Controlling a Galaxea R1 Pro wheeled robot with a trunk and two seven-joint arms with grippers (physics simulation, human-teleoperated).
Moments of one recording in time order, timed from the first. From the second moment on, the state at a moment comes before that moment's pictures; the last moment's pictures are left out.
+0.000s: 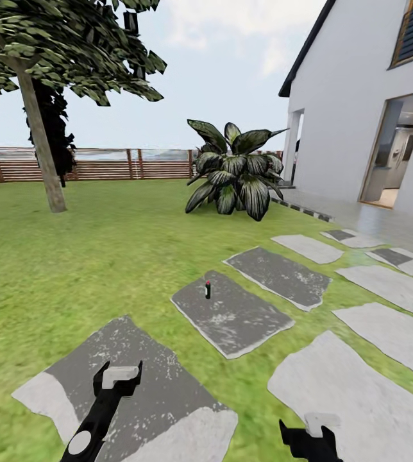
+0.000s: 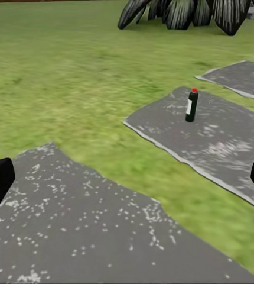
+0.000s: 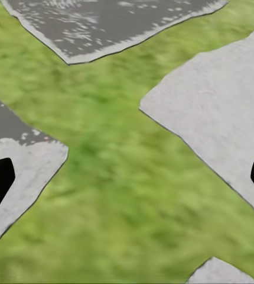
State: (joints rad) left arm -0.22 0.02 0.01 -0.90 0.00 -0.29 0.01; right arm 0.00 -0.01 -0.03 -1.15 0.00 0.21 0.00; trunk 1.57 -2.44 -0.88
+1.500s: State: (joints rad) left arm -0.22 0.02 0.00 -0.90 0.00 -0.29 0.01; right arm 0.00 -0.01 -0.03 -1.15 0.00 0.21 0.00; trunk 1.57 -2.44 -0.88
